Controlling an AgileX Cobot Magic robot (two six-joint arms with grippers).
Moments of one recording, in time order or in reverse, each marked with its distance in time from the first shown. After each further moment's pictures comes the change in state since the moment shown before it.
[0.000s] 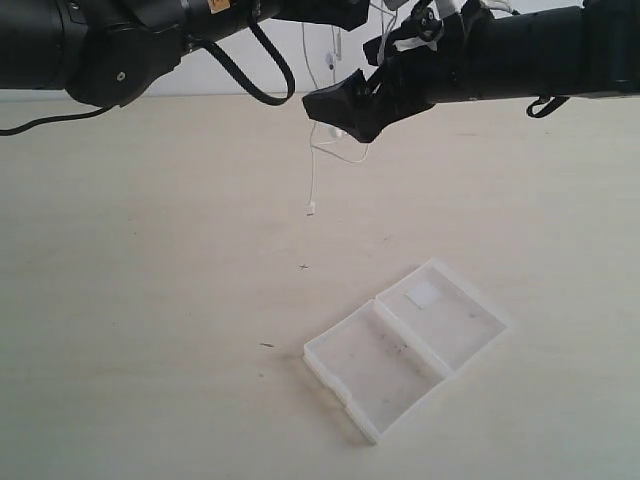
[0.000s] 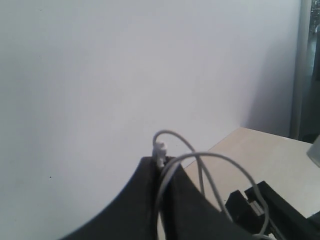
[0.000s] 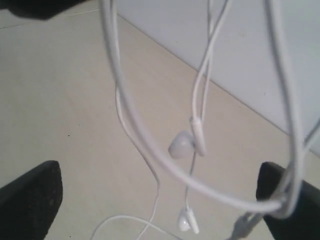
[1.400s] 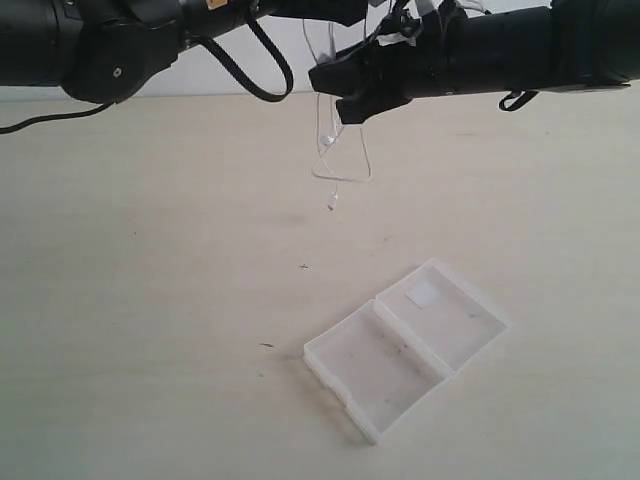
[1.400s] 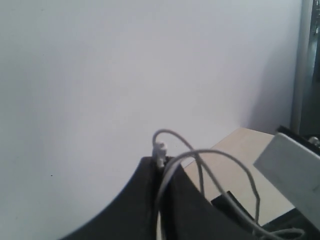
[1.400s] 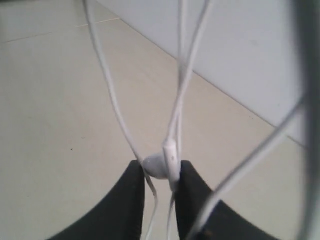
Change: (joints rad) left arm 0.000 -0.016 0.000 0.000 0.020 -0.011; right arm 0.001 0.100 -0.097 0.000 0.058 0.018
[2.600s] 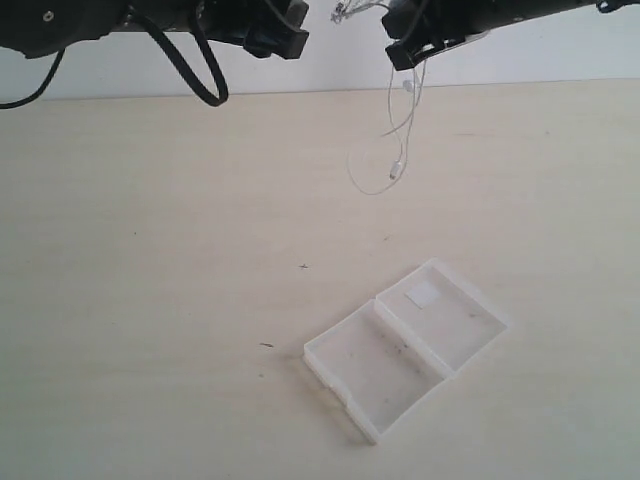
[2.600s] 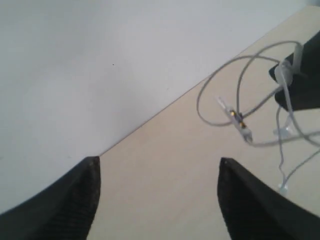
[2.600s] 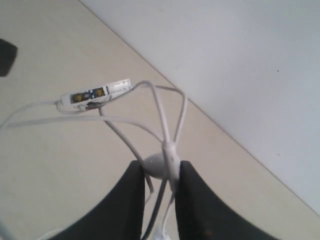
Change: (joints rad) left arm -0.002 -0.139 0.003 0.104 0.576 0.012; right arm 0.000 -0.197 -0.075 -0.818 -0.288 0.727
